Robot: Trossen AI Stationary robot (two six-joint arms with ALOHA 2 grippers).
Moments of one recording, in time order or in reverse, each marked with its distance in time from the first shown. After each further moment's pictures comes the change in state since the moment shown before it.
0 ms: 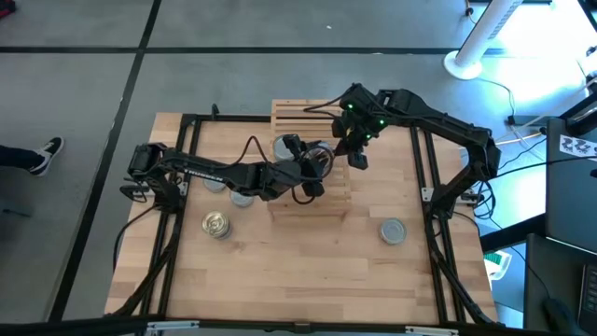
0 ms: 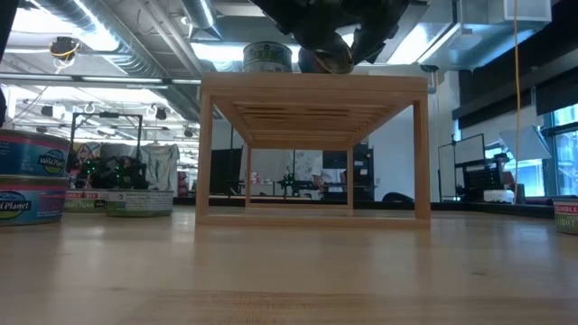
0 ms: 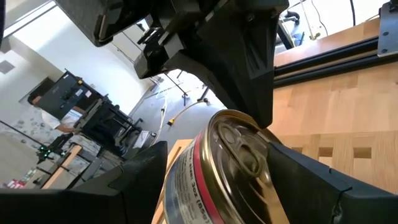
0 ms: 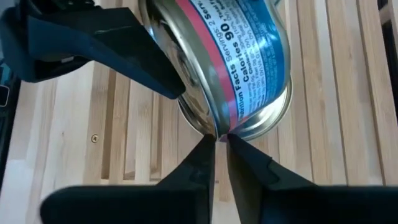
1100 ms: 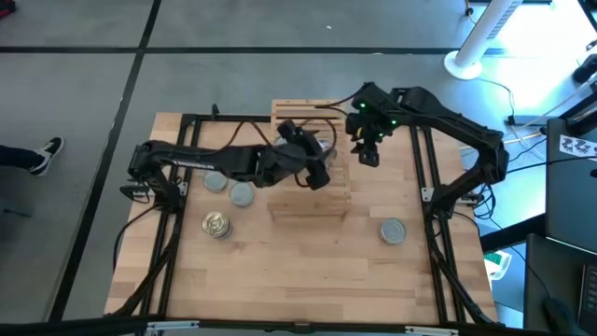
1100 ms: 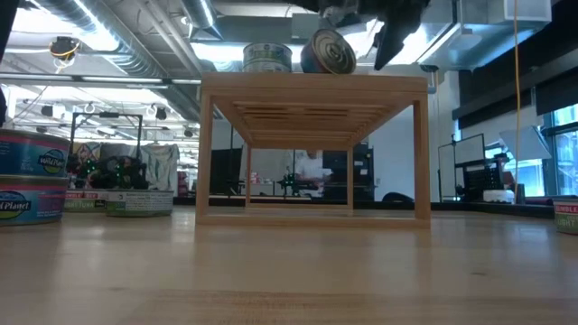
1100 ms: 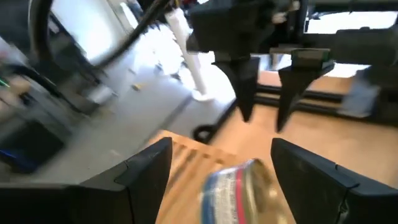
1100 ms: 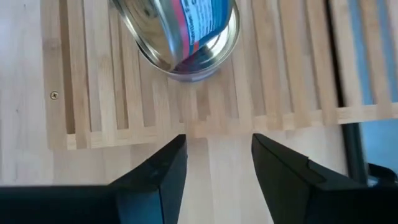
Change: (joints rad) left arm 0.012 0.000 0.377 -0.536 0.078 -0.493; right arm -0.009 -0.079 0.000 -0.131 0.186 0.001
